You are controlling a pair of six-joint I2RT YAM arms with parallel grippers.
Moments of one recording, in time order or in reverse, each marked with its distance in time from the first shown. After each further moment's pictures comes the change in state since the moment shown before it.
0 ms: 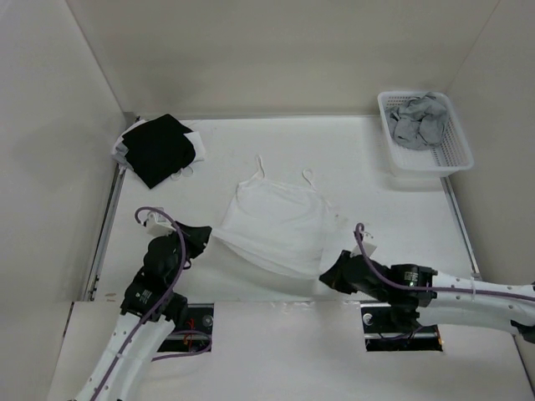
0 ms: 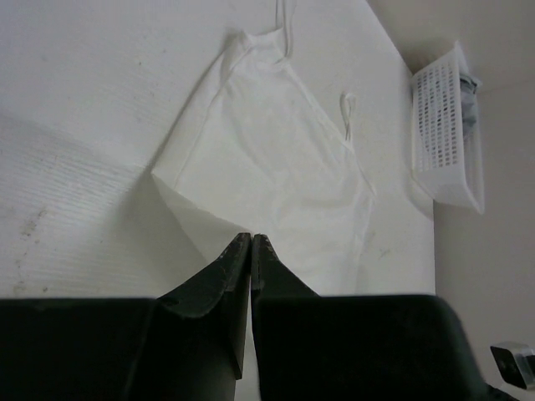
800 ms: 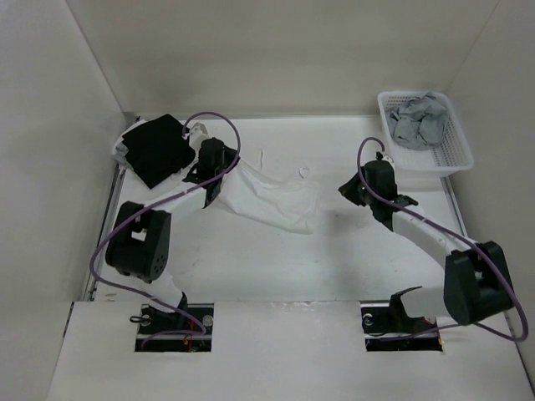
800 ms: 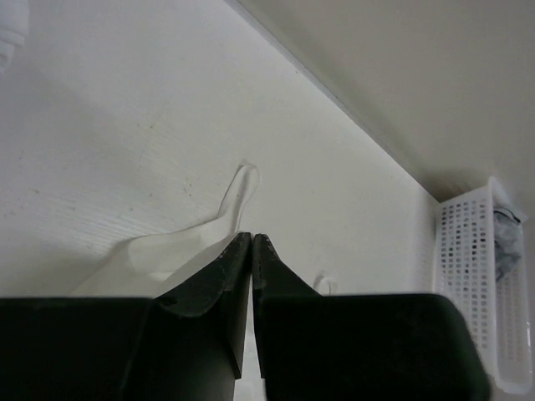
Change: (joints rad) left arm 0.023 1.422 0.678 0.742 -0.132 0.050; right arm -1.044 0.606 0.300 0.545 -0.350 -0.602
